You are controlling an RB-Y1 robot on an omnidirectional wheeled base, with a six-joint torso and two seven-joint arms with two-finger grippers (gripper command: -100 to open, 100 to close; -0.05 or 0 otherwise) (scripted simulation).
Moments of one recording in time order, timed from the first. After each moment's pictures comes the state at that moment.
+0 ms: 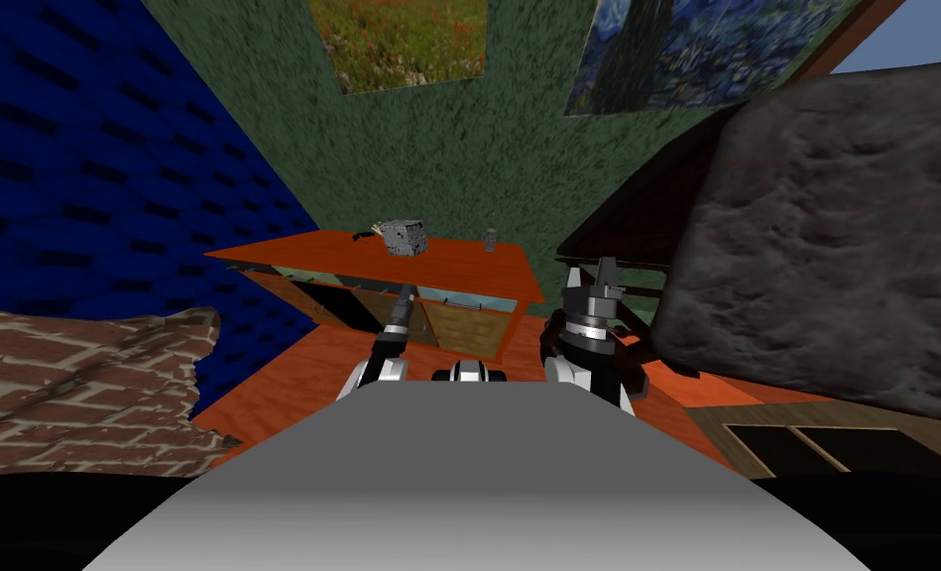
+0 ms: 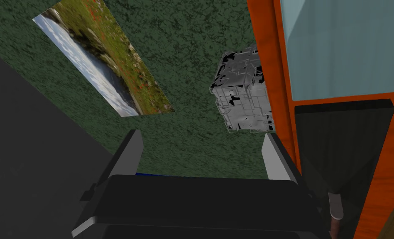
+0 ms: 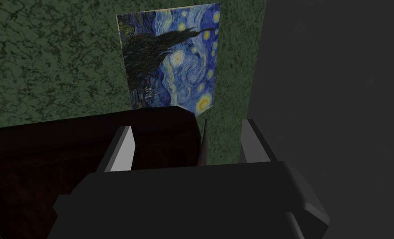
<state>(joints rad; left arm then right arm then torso) 0.44 0.11 -0.07 -2.05 -0.10 -0.29 -0.13 0.52 0.04 -0.02 -2.38 0.04 -0.49 -0.01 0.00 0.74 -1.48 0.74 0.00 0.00</state>
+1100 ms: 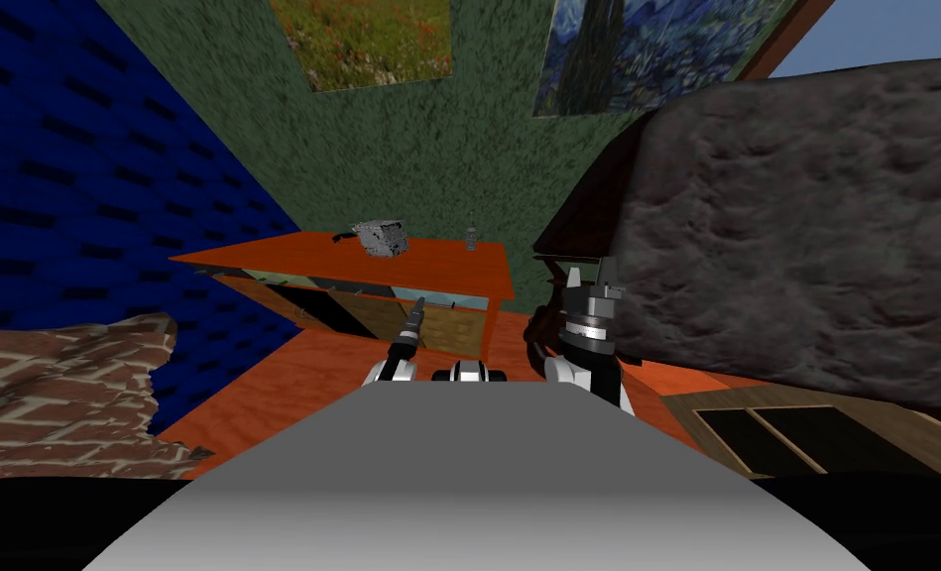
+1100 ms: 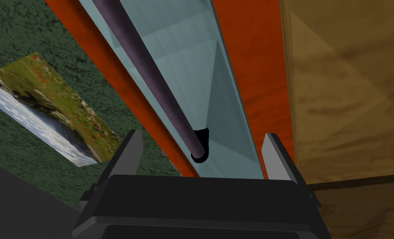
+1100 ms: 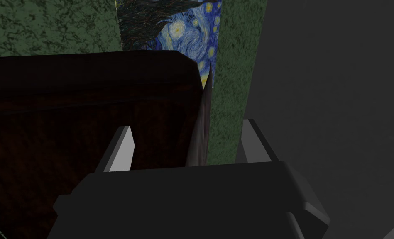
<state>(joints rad) 0.39 0.08 -0.09 -1.84 -0.14 -0.20 -0.16 0.52 0.04 -0.02 -2.38 0.04 -0.49 -0.01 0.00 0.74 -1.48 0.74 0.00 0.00</state>
